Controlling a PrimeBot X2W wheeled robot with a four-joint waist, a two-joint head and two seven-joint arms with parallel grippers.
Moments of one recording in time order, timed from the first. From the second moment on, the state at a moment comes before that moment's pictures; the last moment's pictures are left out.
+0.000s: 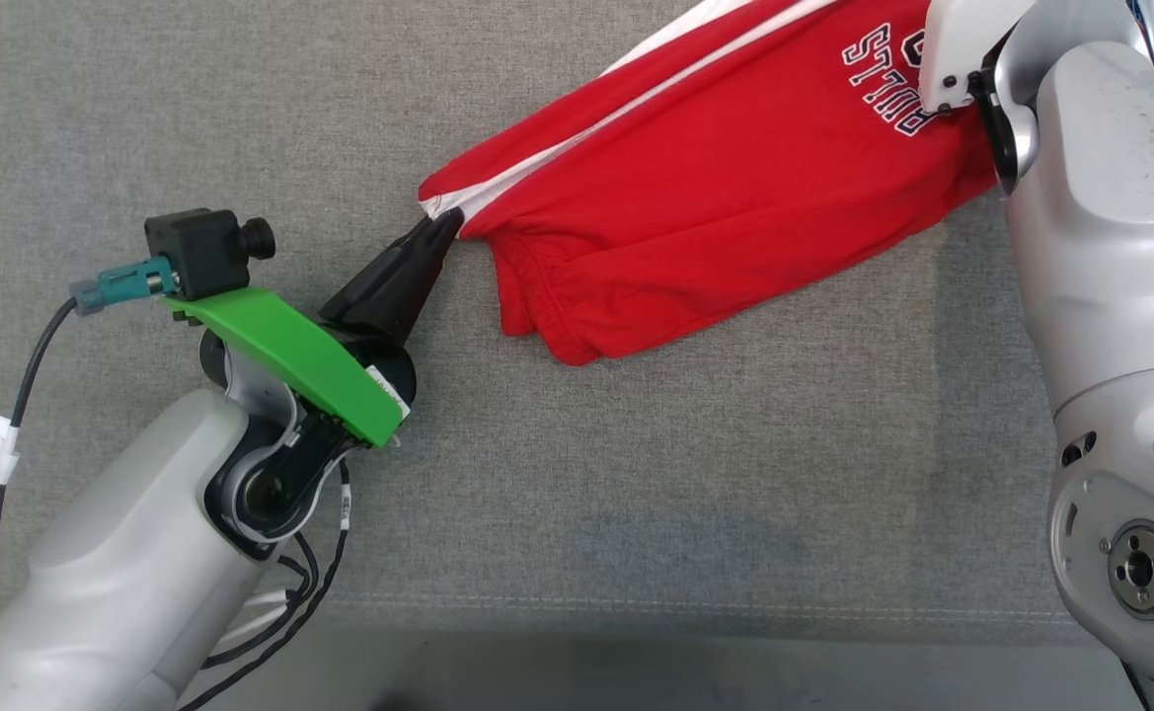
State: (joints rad) left arm -0.73 0.46 -0.83 0.26 -1.35 -0.13 -0.08; right arm -1.23 -0.05 -0.30 1.03 -0.44 0.13 -0.07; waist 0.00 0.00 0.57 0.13
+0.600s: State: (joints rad) left arm -0.66 0.50 -0.78 0.34 -1.18 -0.07 -0.26; right arm -1.18 -0.05 -0.15 1.11 -0.25 0.13 -0.26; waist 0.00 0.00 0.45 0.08
